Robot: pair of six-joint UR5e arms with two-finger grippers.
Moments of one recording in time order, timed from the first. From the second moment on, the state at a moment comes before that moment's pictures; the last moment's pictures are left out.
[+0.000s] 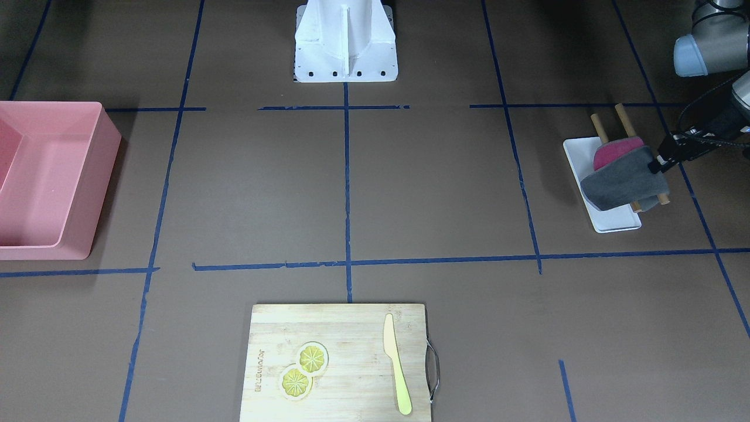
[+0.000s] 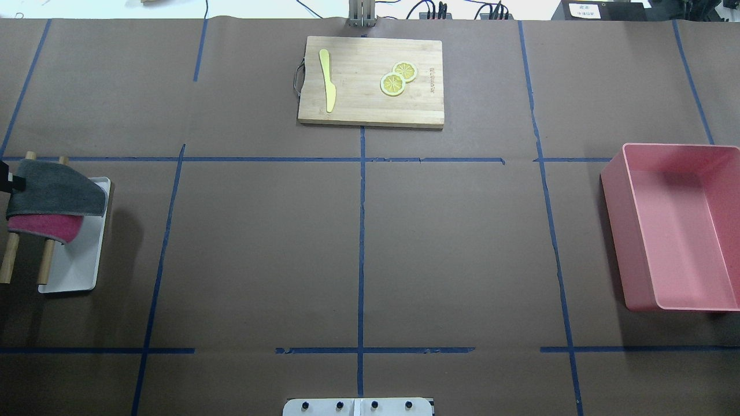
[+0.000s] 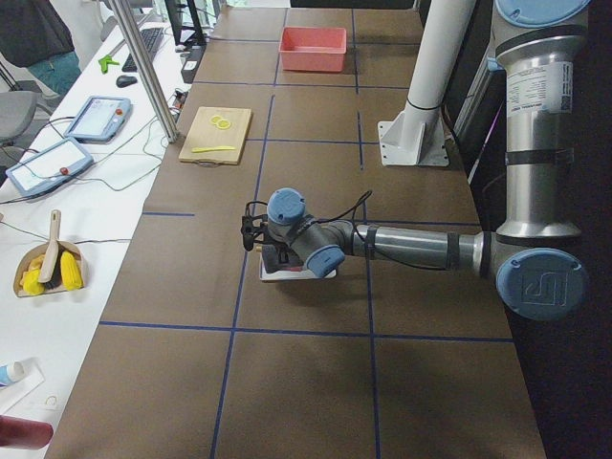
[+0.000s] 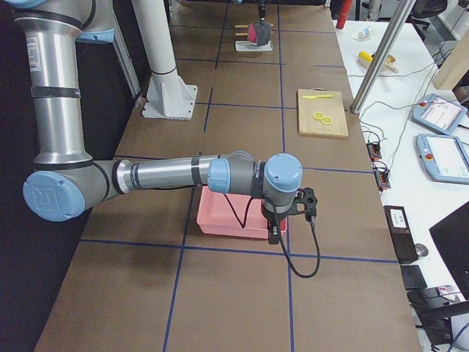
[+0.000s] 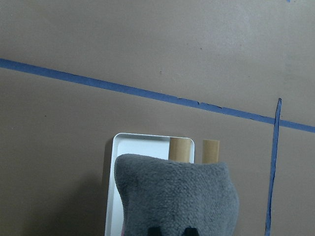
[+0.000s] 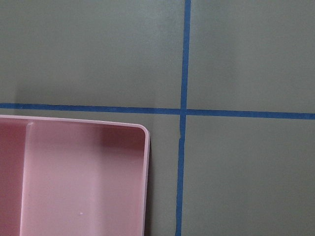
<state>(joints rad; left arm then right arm) -1.20 -1.48 -1.67 -2.33 -2.42 -0.97 1.63 -1.54 1.68 -1.73 2.41 -0.09</state>
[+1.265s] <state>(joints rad) -1.31 -1.47 -1.67 -2.32 -2.58 -0.96 1.63 -1.53 1.68 -1.73 2.42 -0.09</state>
